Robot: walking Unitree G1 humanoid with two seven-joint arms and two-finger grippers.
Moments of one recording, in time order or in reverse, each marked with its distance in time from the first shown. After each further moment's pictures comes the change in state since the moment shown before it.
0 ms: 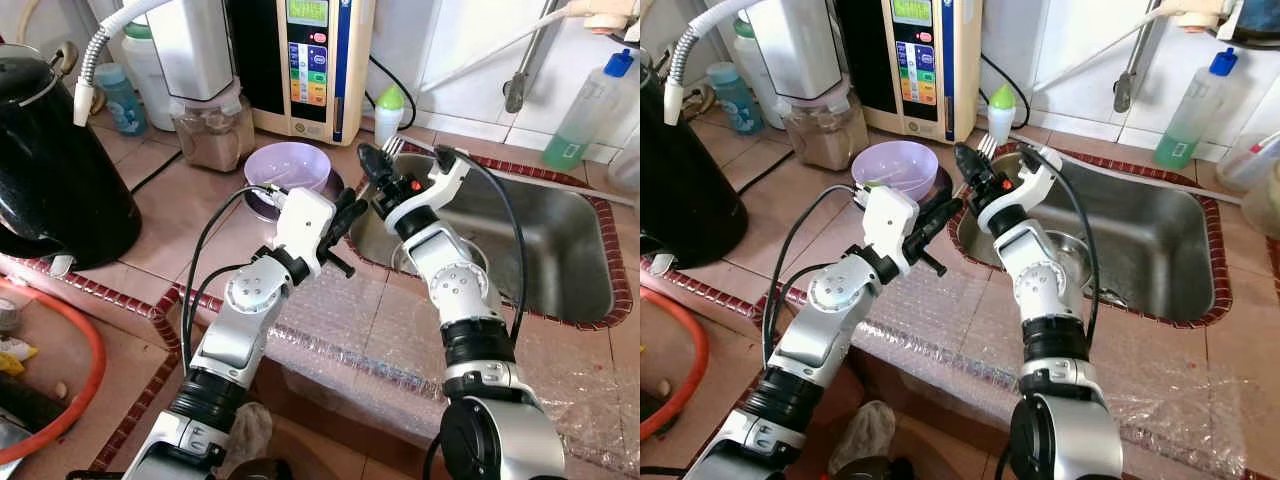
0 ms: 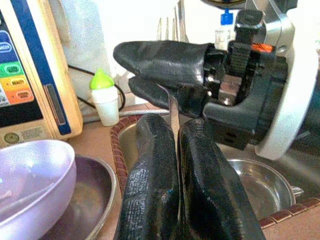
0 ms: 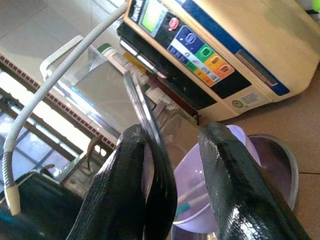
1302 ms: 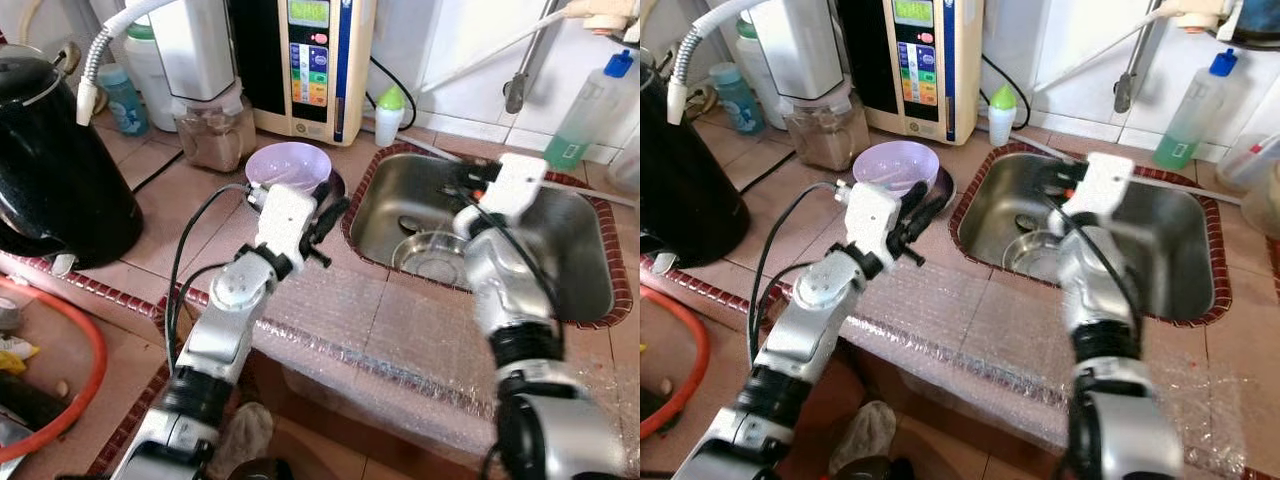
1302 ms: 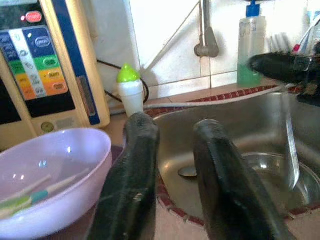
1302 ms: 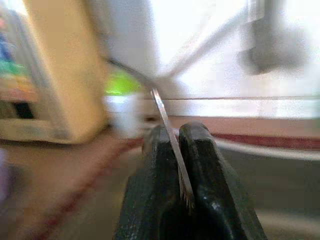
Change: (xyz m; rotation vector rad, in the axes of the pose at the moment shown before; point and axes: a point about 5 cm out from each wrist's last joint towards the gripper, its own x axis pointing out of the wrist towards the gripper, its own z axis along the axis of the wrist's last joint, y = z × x) left arm -0.014 0.021 -0.006 0.027 0.031 0.086; right arm -0.043 -0.066 0.068 -0.893 -0.171 -0.526
